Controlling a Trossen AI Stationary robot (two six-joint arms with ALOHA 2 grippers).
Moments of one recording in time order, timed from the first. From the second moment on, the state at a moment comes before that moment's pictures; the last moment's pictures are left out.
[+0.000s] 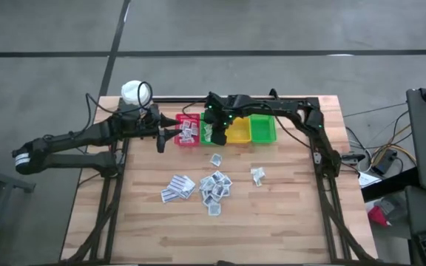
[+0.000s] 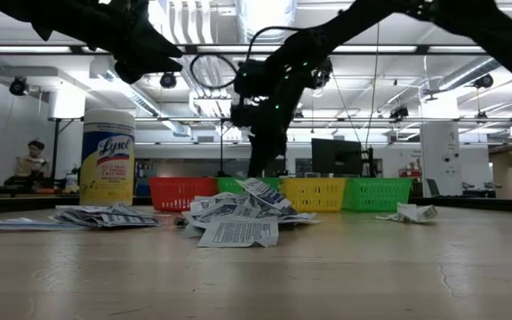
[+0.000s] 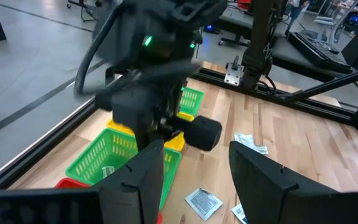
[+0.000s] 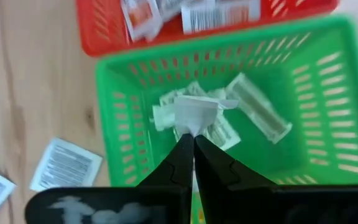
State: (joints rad) left arm 0.38 0.79 0.63 -0.07 0.13 -0.13; right arm -0.38 2.18 1.79 -0.78 -0.17 -0.16
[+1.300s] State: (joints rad) left arm 0.37 0.79 0.63 -0.07 0.13 -0.13; right arm -0.33 2.19 2.09 -1.40 -0.16 -0.26
